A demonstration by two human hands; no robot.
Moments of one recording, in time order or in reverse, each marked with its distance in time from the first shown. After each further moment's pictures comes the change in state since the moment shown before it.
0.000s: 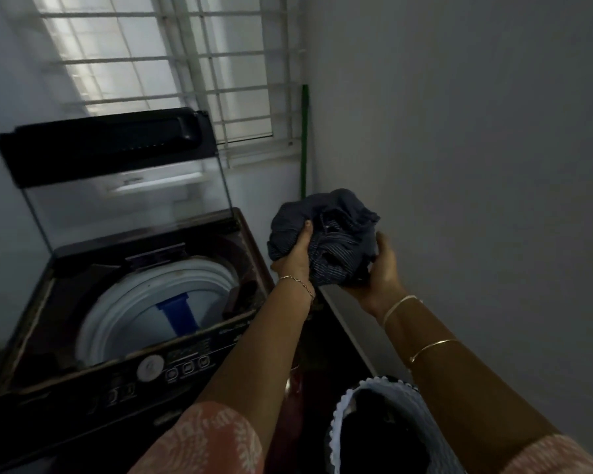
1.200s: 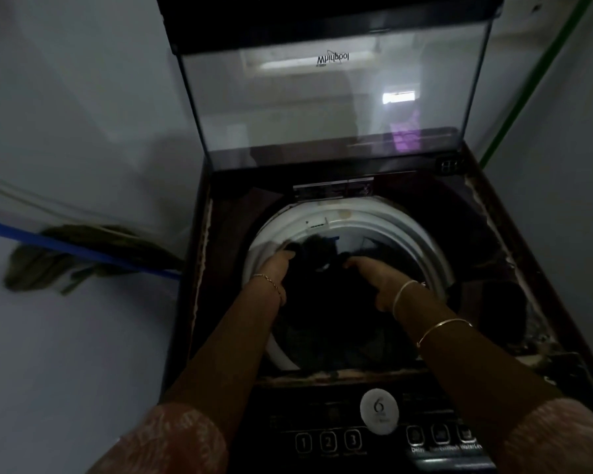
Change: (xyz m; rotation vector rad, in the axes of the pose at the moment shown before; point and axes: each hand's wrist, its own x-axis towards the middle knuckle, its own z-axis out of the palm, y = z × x) left_hand 0.151 0.157 -0.401 0.174 0.318 -0.314; right_hand 0.193 0.331 0.223 -0.789 -0.060 0.721
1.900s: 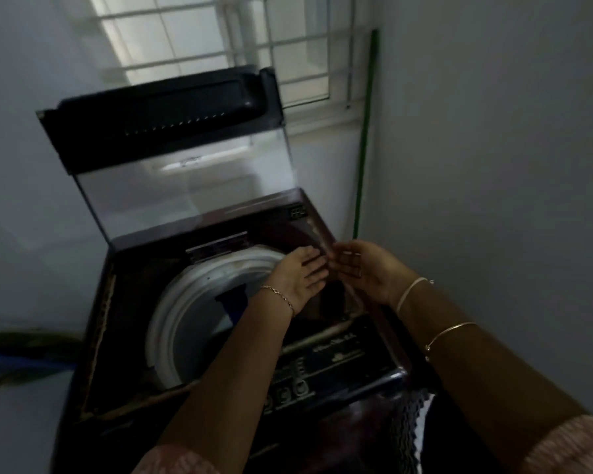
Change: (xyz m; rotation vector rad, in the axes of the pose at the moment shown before) left_hand -0.180 -0.052 0.223 0.166 -0.445 0.148; right_hand -0.183 0.014 -0.188 0.363 0.060 -0.495
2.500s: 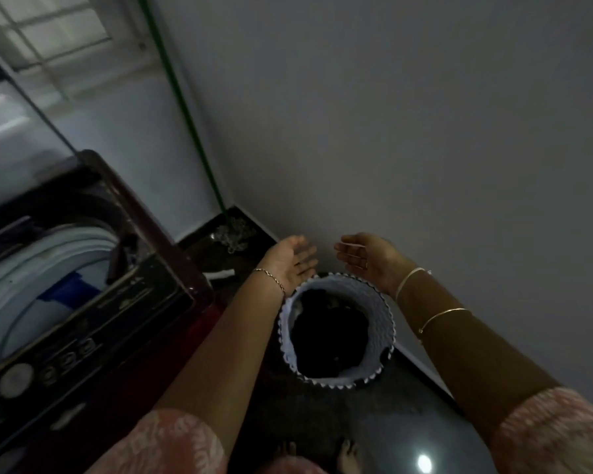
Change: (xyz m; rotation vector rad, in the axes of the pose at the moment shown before) left_hand -0.040 -0.232 0.245 0.276 -0.219 -0.295; right_hand -0.176 0.092 -0.320 0.188 0.427 0.063
